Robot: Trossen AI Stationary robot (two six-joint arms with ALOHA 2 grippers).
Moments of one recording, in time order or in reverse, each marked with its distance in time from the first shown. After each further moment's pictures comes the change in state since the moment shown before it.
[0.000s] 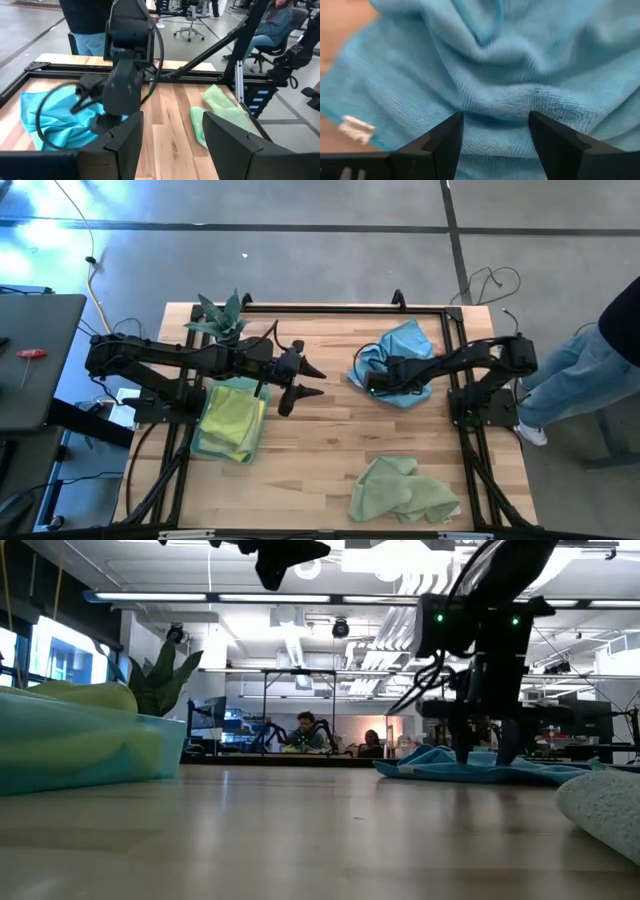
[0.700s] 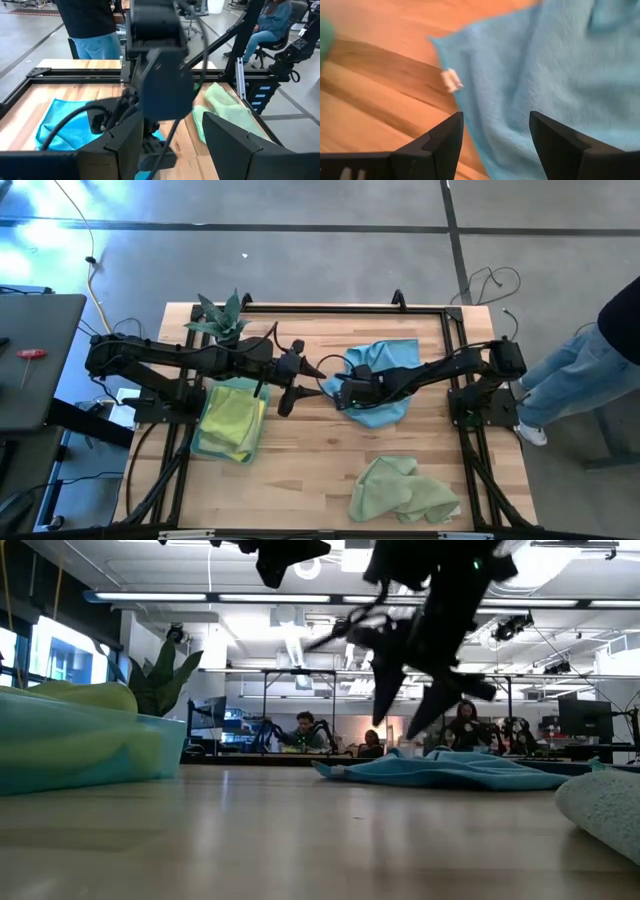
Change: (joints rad) left arm 0.001 0.000 0.000 0.002 -0.001 0.044; right arm 0.143 0.104 0.256 0.162 -0.052 -0.287
